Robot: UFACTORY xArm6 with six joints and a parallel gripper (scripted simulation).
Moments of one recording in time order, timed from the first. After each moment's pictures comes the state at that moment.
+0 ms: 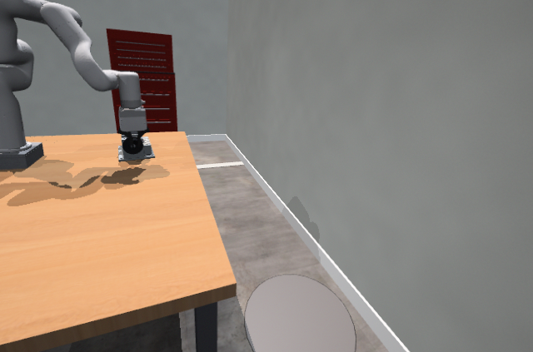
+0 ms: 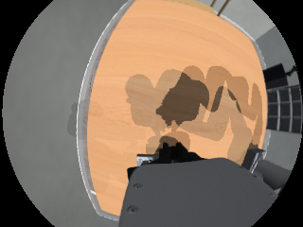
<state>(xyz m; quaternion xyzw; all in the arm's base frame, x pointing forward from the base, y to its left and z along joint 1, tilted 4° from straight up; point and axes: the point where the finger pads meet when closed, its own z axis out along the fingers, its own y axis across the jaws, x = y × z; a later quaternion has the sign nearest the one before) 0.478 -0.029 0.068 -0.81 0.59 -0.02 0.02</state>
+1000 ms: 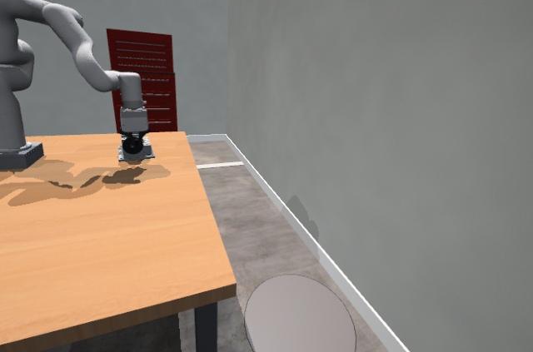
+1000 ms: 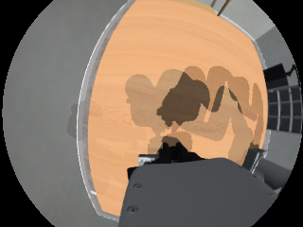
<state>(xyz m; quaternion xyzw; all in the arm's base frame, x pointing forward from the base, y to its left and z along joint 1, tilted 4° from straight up) 0.483 -0.028 0.066 -0.81 0.59 -0.02 0.02</state>
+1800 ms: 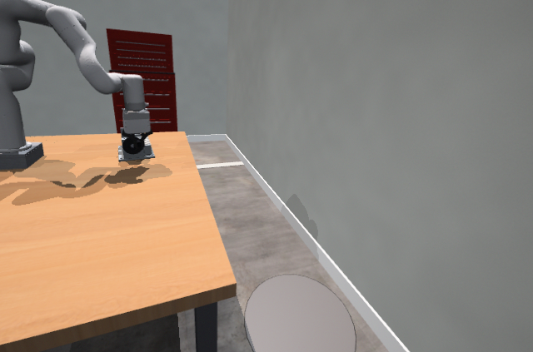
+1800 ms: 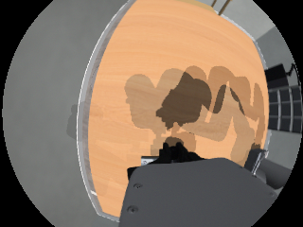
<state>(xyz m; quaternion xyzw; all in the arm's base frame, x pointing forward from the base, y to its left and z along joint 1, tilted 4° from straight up) 0.491 -0.025 0.059 -0.81 0.59 -0.02 0.02</state>
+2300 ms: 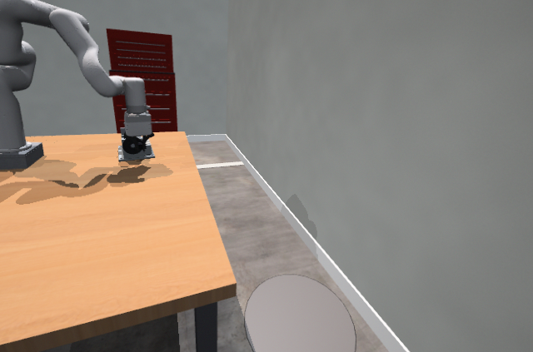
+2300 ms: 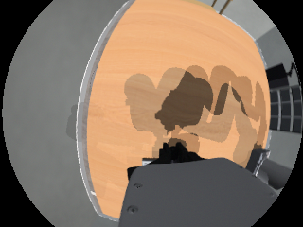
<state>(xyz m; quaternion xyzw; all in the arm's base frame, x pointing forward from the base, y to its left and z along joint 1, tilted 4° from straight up) 0.496 -0.023 0.048 -0.81 0.59 -0.02 0.02</state>
